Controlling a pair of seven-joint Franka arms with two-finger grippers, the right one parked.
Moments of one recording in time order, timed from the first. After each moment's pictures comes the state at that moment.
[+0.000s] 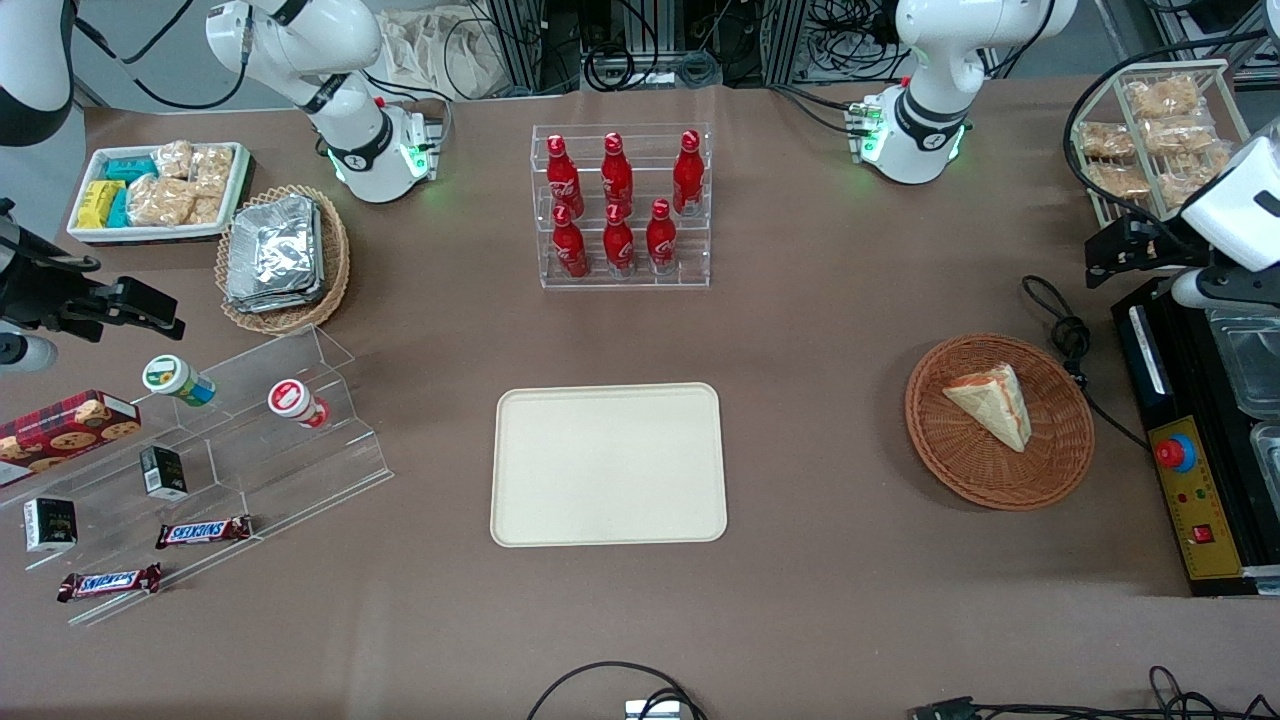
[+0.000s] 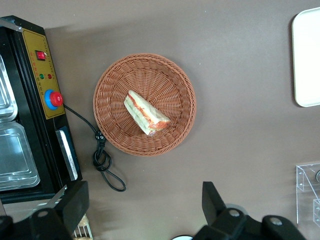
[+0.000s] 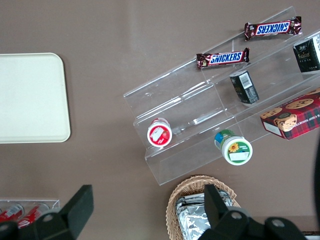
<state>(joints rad) 0.04 0.01 -0.10 -1.54 0.05 1.49 0.12</state>
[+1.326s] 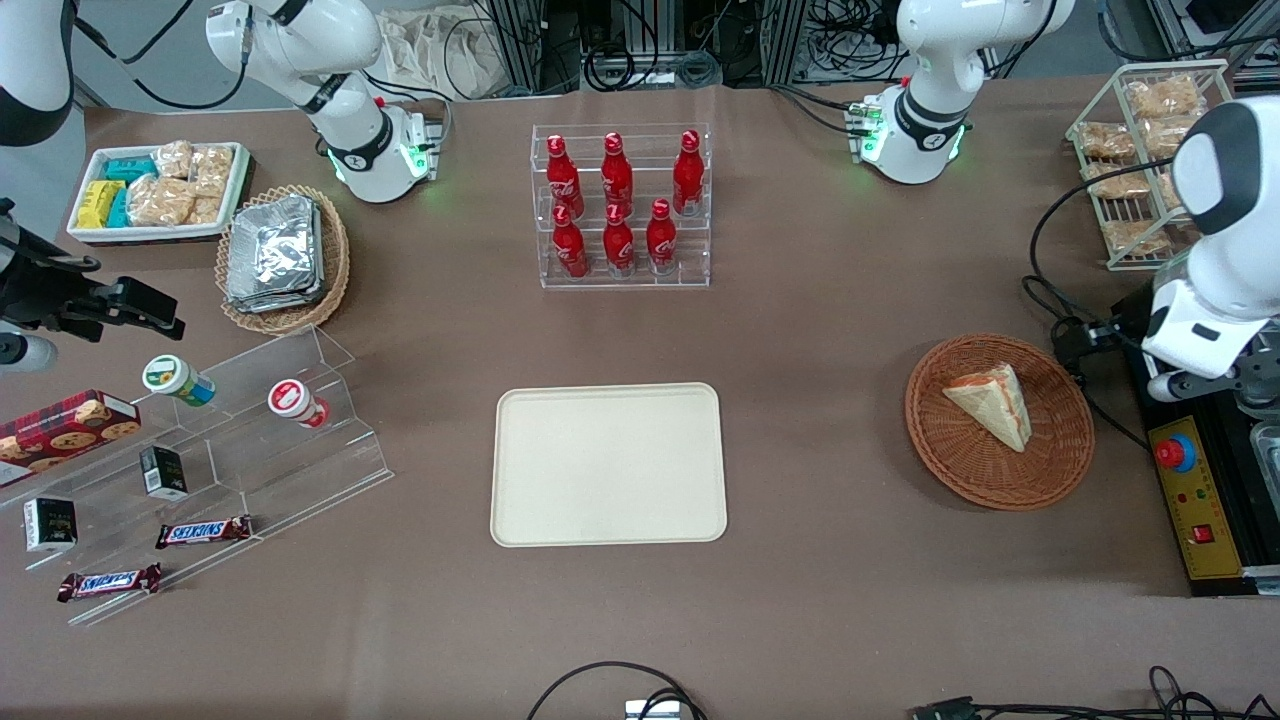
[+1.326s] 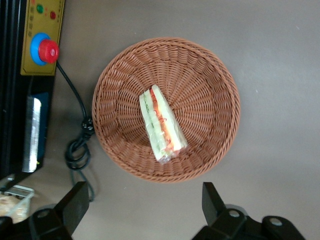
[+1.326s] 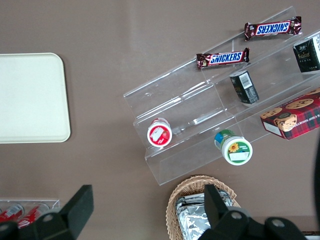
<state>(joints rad) 0.14 0.03 -0.09 -1.96 0.05 1.93 -0.27</state>
